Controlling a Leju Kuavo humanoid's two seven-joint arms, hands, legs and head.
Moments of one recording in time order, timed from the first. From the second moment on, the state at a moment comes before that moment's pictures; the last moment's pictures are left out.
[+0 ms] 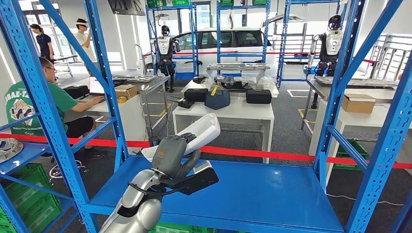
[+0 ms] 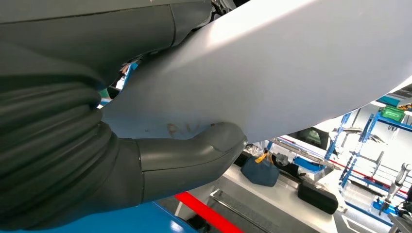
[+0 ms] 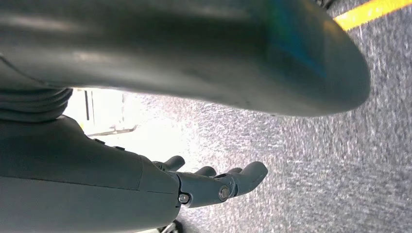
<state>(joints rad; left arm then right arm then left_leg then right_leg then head) -1.07 -0.29 -0.54 -0.54 -0.86 0.17 -0.47 -0.09 0.12 -1.20 -0.18 1.19 0.07 -0.16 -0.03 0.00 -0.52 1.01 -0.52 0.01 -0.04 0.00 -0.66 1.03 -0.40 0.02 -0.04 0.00</state>
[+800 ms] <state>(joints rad) -1.07 -0.28 -0.54 -0.50 -0.86 0.17 -0.47 -0.09 0.12 -1.20 -0.18 1.19 0.02 -0.16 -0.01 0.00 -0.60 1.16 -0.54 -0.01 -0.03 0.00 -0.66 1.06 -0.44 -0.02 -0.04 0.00</state>
